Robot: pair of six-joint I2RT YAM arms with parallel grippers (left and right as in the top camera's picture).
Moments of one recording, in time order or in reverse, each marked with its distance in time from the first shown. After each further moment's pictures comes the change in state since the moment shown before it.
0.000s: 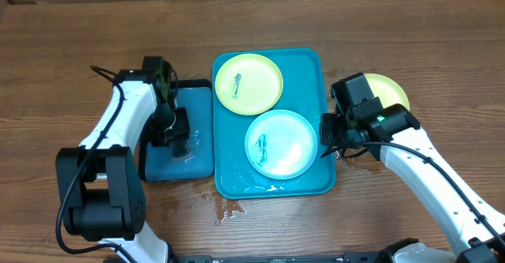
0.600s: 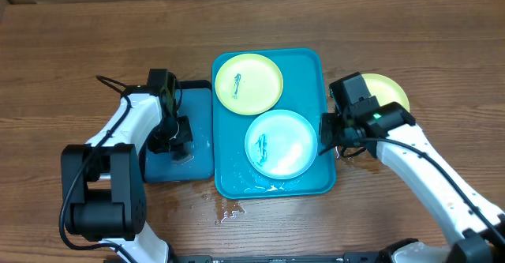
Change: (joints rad) left arm -0.011 0.000 -0.150 0.166 -0.048 -0.018; right arm -0.001 0.051 0.000 0.005 0.033 0.011
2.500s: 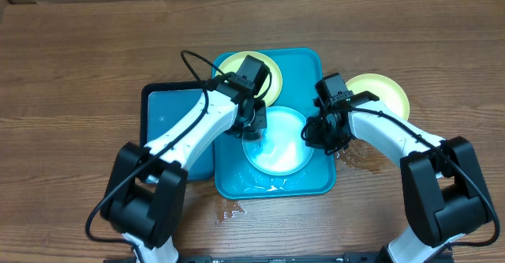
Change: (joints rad) left arm -0.484 0.054 0.207 0.092 0.041 -0.280; right arm -0.032 0.337 0.012 0.129 -0.203 0.001
